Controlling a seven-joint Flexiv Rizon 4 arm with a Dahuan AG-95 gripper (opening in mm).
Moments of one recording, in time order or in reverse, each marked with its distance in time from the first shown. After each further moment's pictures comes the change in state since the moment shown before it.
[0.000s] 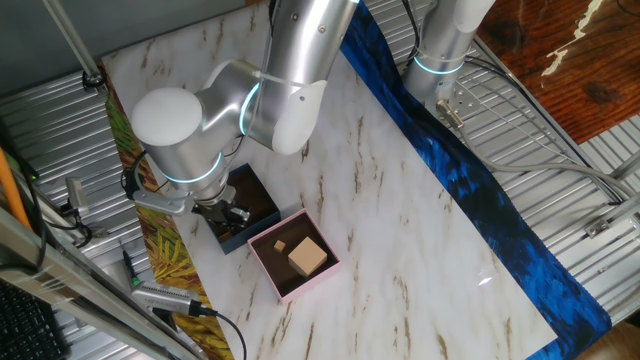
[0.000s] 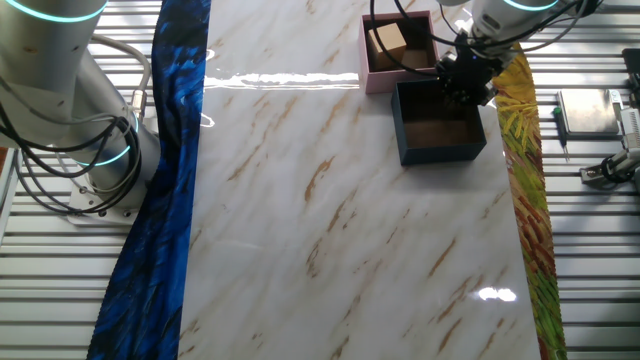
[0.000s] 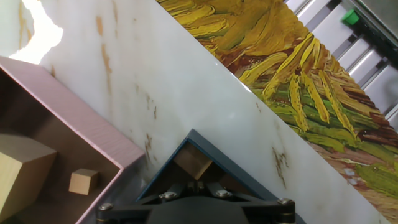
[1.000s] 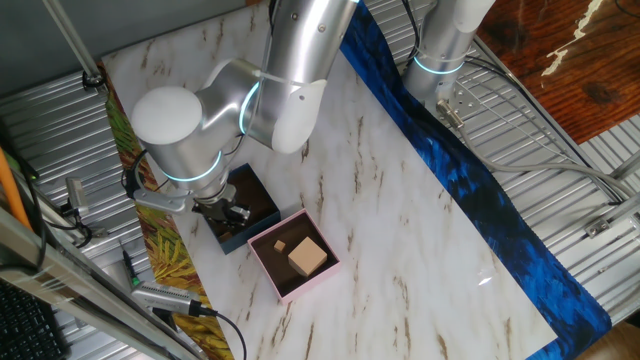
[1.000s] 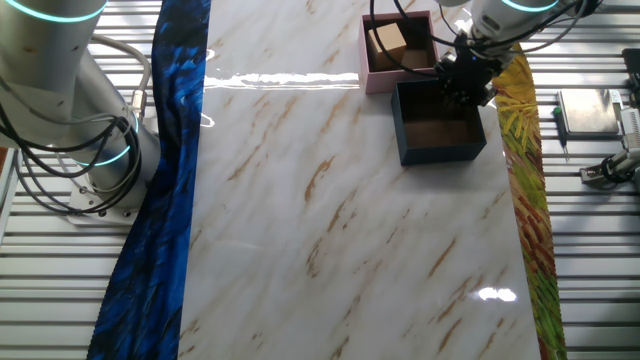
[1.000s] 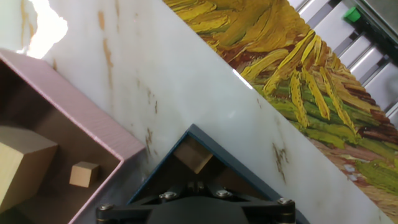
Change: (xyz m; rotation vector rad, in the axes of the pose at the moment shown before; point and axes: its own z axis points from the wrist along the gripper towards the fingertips) arm 0.007 0.001 -0.001 -0.010 -0.008 -0.009
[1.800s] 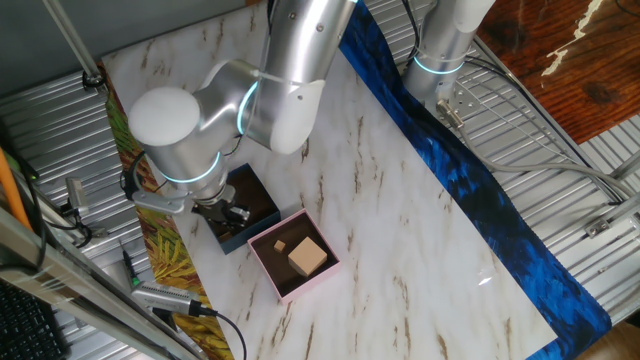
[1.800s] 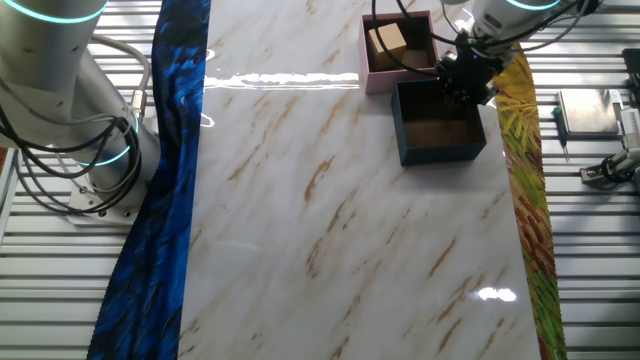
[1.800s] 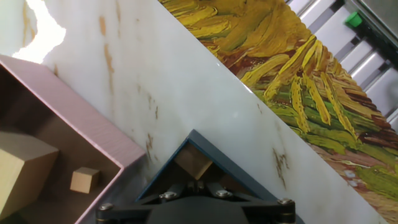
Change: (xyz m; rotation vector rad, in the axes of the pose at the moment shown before) arm -0.004 0.001 -0.002 0.019 0.011 0.003
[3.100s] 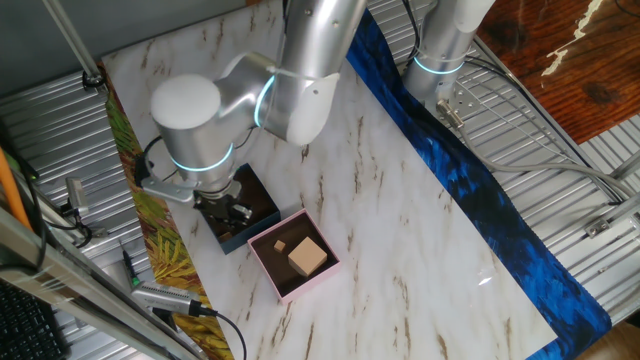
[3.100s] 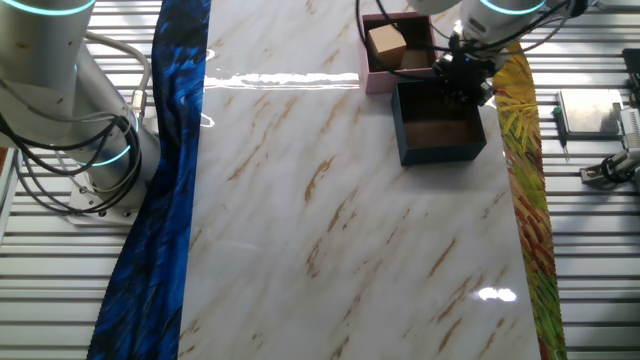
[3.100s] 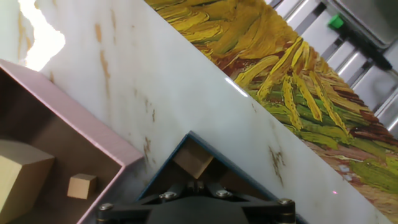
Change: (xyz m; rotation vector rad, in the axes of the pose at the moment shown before) arm -0.003 -0.004 -0.008 0.022 -0.072 0.023
